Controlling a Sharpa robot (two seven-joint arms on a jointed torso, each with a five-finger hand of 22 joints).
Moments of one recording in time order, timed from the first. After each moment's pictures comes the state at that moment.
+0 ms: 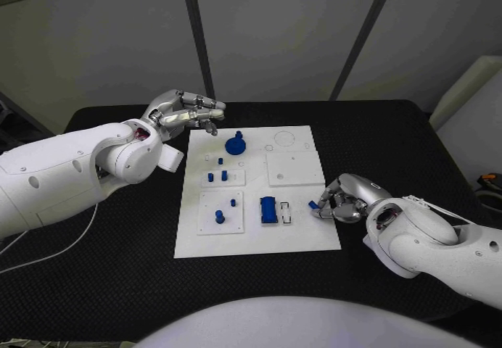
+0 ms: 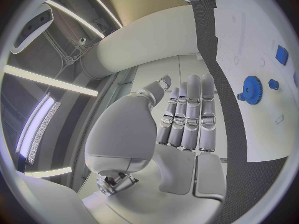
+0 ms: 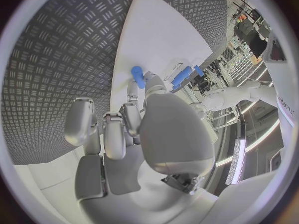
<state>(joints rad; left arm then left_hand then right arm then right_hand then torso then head) 1.14 -0.90 0.09 1.43 -0.27 -0.13 0.28 1.31 -0.12 0.42 -0.10 0.09 1.05 0.18 0.10 0.07 1.04 0.11 0.38 0.07 1.09 0.04 0.89 0.40 0.19 0.98 0.14 0.52 0.87 0.95 -1.00 -0.02 1.84 -1.52 -0.47 -0.56 1.40 -0.11 -0.09 0.21 0.42 1.11 0.07 0.27 0.28 1.41 -0.01 1.27 1.29 1.46 -0.06 1.54 1.31 0.07 1.37 0.05 1.32 1.25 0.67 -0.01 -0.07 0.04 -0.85</state>
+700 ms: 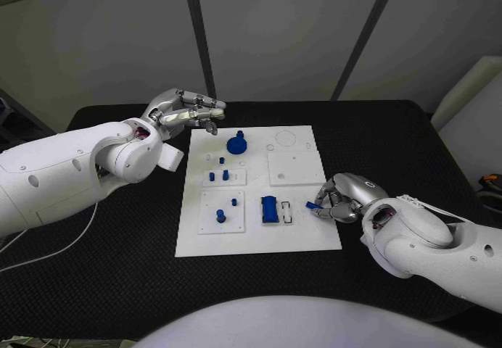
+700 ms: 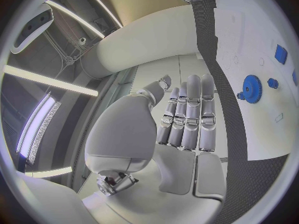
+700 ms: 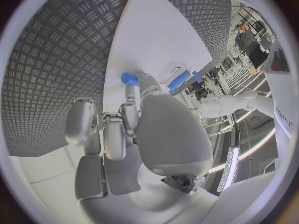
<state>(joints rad) 1.14 -0.90 0.09 1.44 -0.27 -0.13 0.28 1.31 -0.12 0.42 -0.10 0.09 1.05 0.18 0.10 0.07 1.04 0.11 0.38 0.07 1.09 0.04 0.89 0.40 0.19 0.98 0.14 0.52 0.87 0.94 -0.98 -0.02 1.85 -1.61 -0.44 -0.58 1.48 -0.08 -0.01 0.16 0.39 1.11 0.06 0.28 0.29 1.40 -0.01 1.27 1.29 1.47 -0.07 1.54 1.31 0.07 1.37 0.04 1.32 1.27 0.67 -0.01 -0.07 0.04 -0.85</state>
